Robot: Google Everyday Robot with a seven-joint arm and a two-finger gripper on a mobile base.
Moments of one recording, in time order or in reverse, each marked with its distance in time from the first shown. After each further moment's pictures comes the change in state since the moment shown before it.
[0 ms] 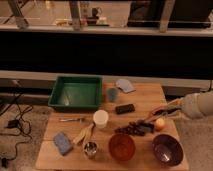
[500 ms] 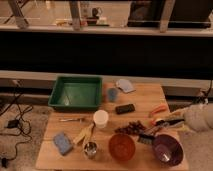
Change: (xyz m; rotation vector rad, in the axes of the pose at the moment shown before) arm -0.013 0.055 -0.015 -0.033 -0.056 -0.023
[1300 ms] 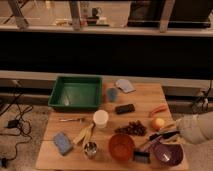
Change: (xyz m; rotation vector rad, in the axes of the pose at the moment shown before) arm -0.027 0.049 0.020 -0.145 -0.087 -0.056
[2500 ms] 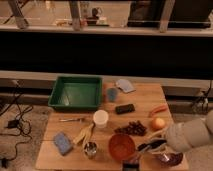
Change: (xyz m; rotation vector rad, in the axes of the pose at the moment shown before) arm -0.042 0.031 0.049 -0.077 -0.058 -0.052
